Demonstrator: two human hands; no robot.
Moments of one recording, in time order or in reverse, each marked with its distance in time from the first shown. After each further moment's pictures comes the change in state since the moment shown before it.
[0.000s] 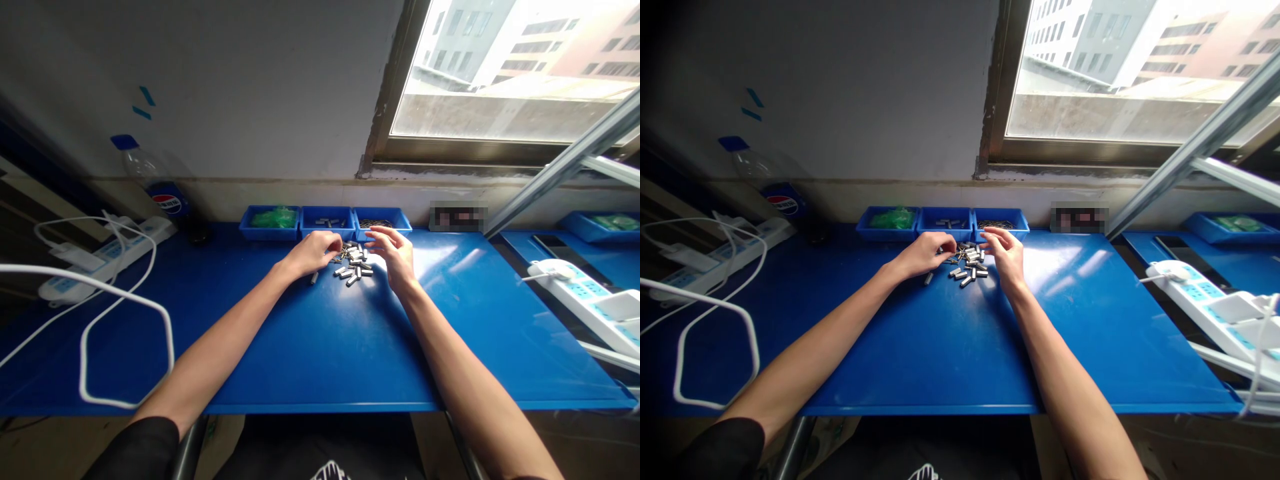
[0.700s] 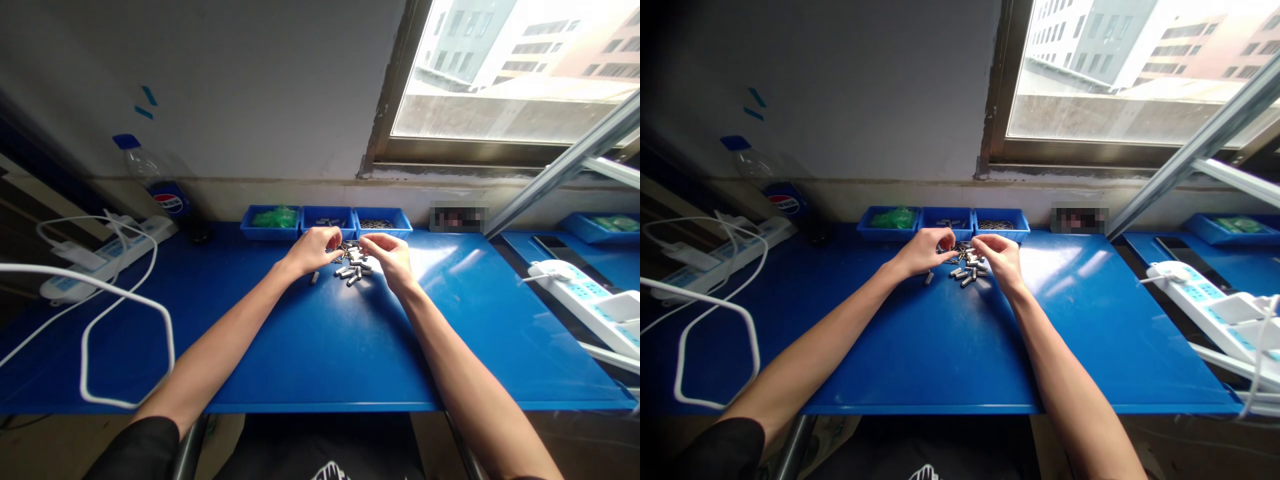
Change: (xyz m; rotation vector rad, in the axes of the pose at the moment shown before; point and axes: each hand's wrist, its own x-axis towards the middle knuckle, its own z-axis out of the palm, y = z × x) left_hand 0.000 0.011 -0.008 0.021 0.057 -0.078; right_hand -0.006 -0.002 0.003 -0.040 -0.139 -0.048
